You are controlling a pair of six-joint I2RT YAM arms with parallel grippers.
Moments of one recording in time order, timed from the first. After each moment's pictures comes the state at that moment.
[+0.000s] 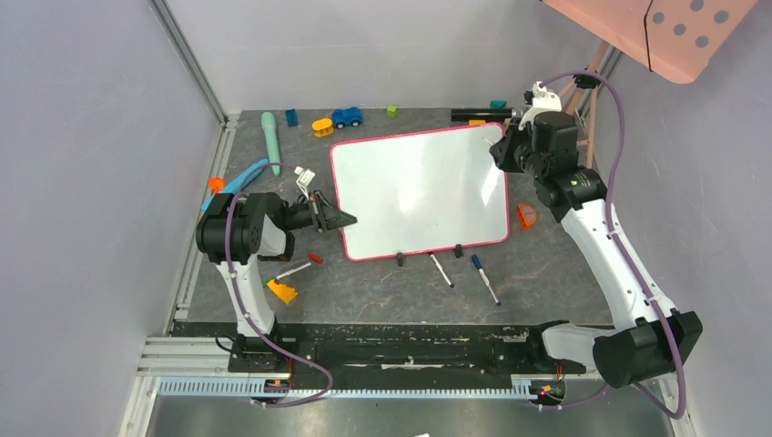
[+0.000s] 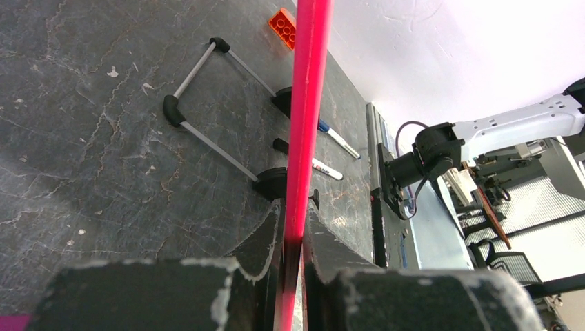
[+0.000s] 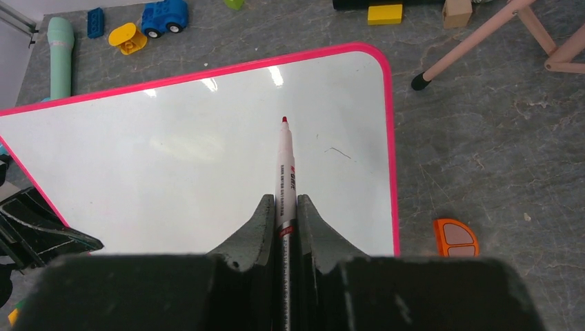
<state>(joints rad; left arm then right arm) -0.02 2.04 0.59 1.51 1.28 -0.88 0.24 1.24 1.28 -0.46 0.02 0.28</state>
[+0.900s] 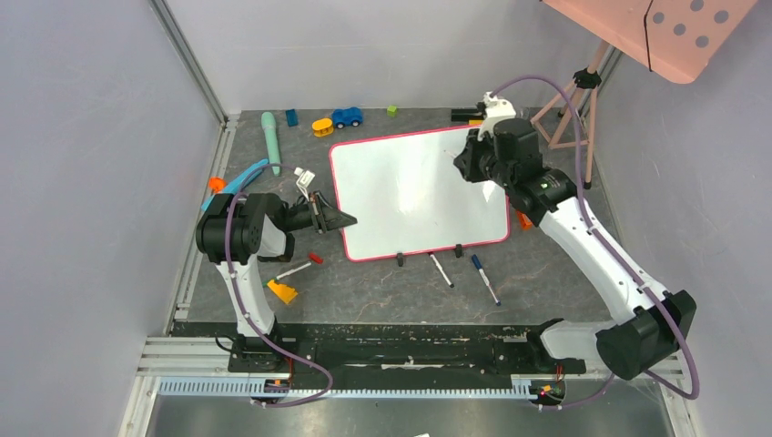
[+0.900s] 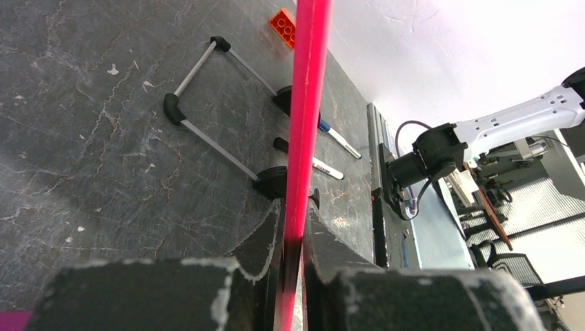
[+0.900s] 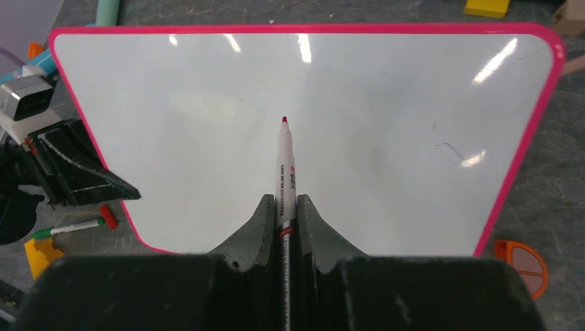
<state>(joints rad) -0.02 2.04 0.58 1.52 1.28 -0.88 0.43 1.29 1.29 -0.44 0.04 0.25</state>
